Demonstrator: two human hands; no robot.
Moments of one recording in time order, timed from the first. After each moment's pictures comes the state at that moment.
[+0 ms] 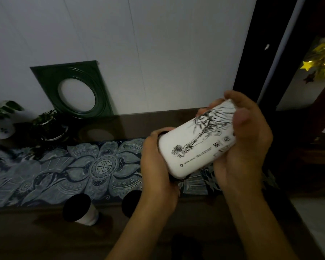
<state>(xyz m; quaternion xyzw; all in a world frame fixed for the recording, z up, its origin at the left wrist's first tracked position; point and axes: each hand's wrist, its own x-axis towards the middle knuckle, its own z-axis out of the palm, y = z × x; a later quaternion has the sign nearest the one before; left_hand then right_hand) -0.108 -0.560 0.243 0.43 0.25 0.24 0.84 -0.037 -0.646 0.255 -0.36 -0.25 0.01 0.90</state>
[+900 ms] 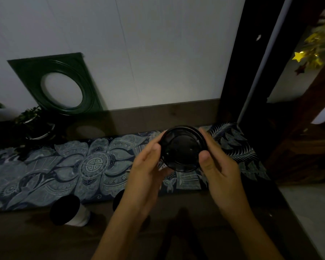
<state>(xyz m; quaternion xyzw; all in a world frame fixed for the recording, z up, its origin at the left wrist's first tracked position) -0.107 -0.529 0.191 0.55 0.14 0.17 0.81 -0.038 -0.672 0.175 -0.70 -0.28 0.05 0.65</state>
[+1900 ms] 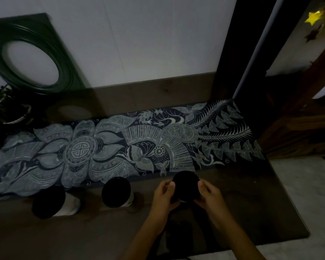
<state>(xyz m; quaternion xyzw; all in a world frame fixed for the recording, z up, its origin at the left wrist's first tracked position) -0.098 -0.557 -0.032 0.54 0.36 -0.02 0.76 -0.025 -0.701 -0.025 -0.66 0.09 0.34 0.67</state>
